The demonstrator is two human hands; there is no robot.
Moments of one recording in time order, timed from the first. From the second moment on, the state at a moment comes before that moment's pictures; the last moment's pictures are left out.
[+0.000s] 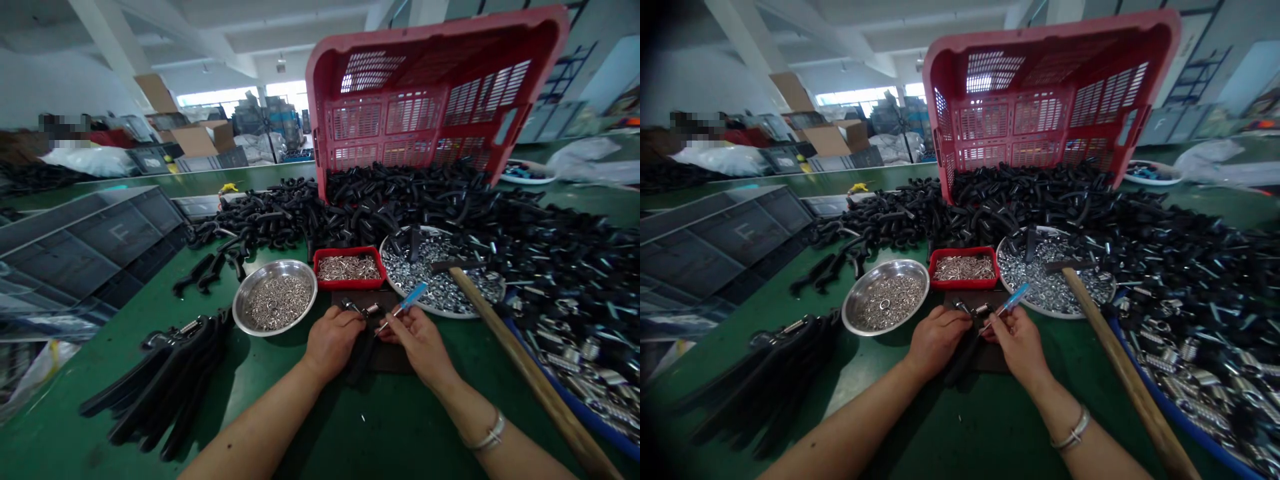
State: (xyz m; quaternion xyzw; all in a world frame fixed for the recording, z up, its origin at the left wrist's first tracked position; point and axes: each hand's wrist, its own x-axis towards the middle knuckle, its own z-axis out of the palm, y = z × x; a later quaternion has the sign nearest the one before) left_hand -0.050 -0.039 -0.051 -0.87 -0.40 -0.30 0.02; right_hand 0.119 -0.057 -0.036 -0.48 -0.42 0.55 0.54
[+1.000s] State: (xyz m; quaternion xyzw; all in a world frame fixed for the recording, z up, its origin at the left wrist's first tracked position) left_hand -0.044 -0.002 -0.012 -0.90 -0.39 -0.13 -0.15; right_hand 0.111 -0.056 -0.040 -0.53 -0.51 0.43 0.53
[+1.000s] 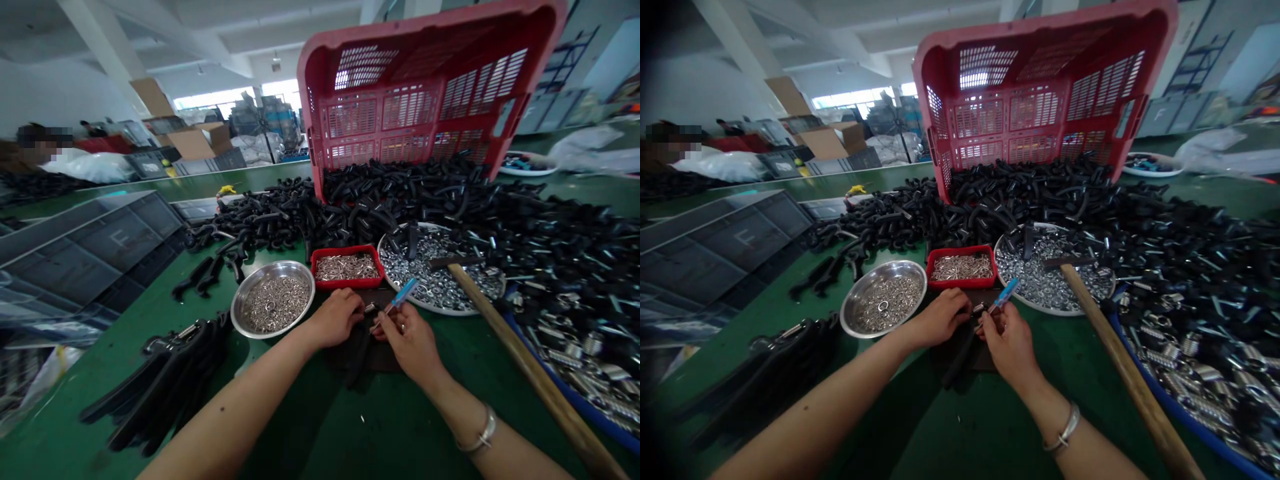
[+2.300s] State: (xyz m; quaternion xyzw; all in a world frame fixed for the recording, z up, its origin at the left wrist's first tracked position) left_hand -0.068 -0.051 -0.047 -0.86 -0.44 -0.27 0.00; right_hand 0.101 -0.044 -0.036 -0.52 -0.60 0.33 0.50
